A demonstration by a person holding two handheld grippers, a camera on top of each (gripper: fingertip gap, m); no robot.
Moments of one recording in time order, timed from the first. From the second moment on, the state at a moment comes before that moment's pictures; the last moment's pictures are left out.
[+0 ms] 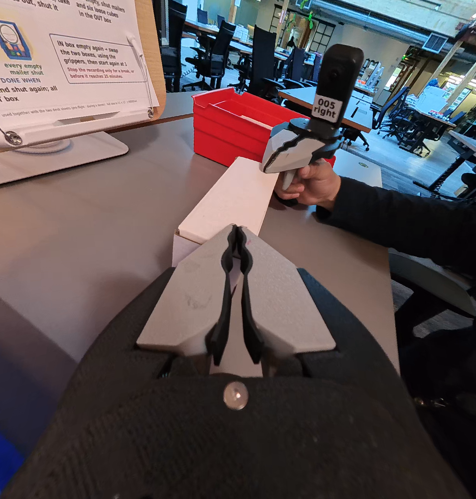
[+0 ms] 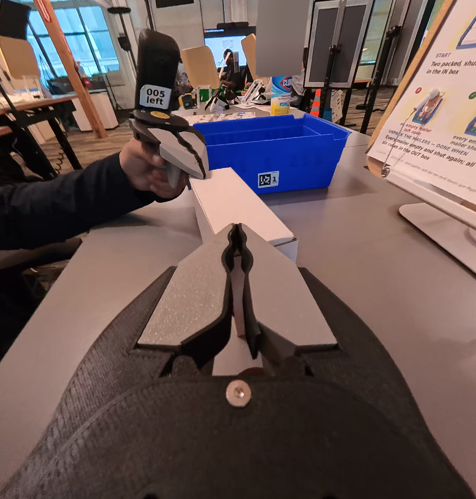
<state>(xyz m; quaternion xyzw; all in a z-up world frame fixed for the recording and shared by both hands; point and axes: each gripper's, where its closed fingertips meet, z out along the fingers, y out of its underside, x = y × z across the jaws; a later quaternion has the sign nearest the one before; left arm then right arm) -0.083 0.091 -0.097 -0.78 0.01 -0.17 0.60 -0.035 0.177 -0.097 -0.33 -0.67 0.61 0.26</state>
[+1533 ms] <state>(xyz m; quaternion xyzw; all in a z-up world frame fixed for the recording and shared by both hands) -0.050 0.021 -0.192 -0.90 -0.02 -0.12 0.43 -0.069 0.149 -0.135 -0.30 -0.94 0.03 0.16</state>
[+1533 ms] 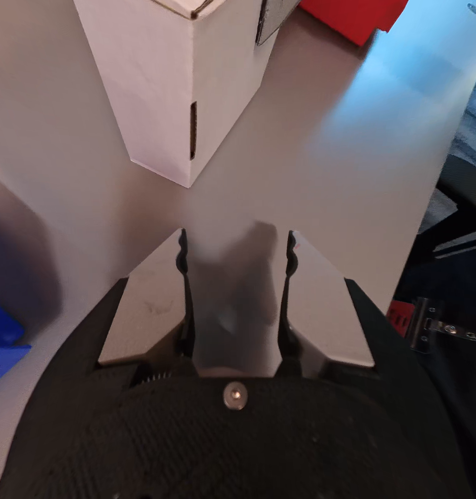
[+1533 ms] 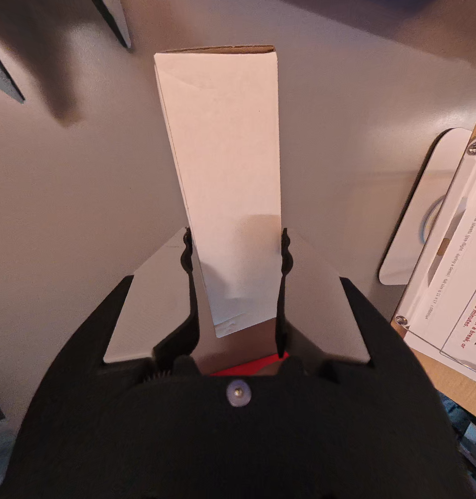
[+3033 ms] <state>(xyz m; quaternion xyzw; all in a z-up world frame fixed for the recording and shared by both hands) -0.039 0.027 -0.189 -0.88 -0.04 -0.18 0.43 0.167 0.416 -0.071 -0.36 -0.80 -0.19 0.43</state>
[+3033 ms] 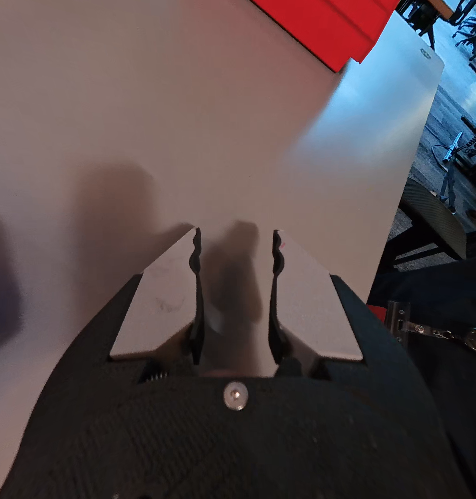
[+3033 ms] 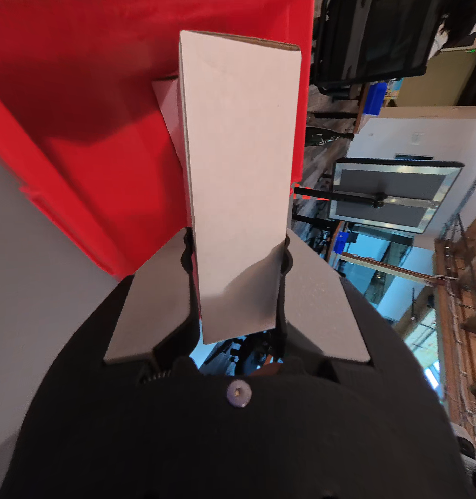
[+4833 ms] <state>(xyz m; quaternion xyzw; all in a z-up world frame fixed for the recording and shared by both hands) -0.029 0.025 -0.183 -0.86 -0.07 -0.26 0.43 0.171 0.397 -0.098 -0.48 -0.80 0.03 0.35</state>
